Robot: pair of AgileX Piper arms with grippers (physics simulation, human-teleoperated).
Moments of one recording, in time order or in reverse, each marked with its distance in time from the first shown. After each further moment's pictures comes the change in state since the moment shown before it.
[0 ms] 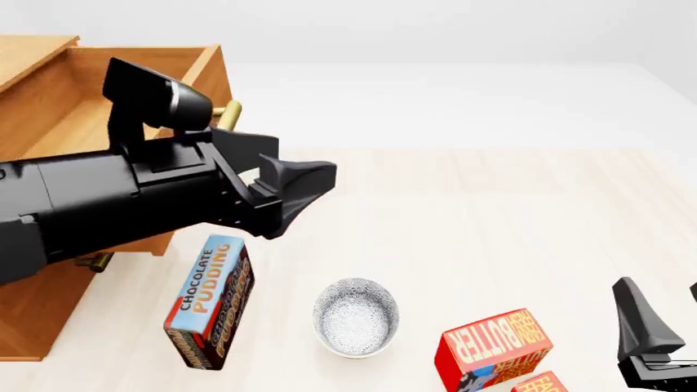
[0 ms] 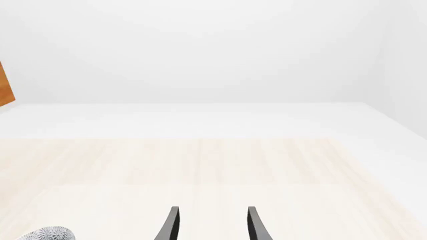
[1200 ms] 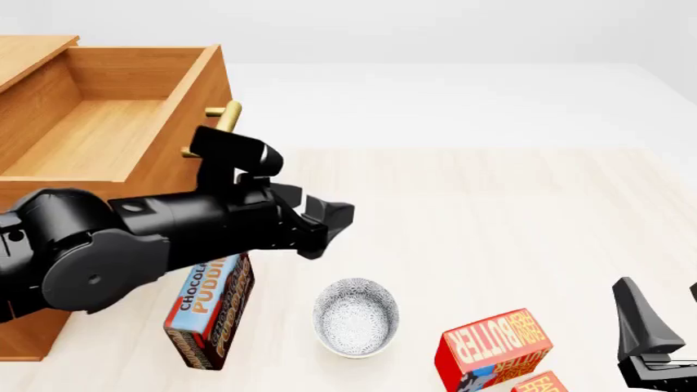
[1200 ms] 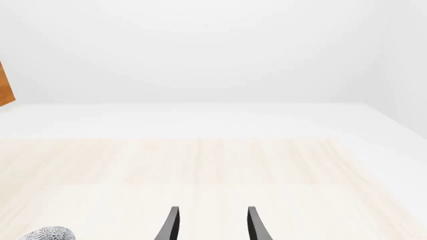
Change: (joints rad) left arm 0.050 0.197 0.089 -0.129 -0.091; right arm 0.000 0.000 0.000 0.000 0.000
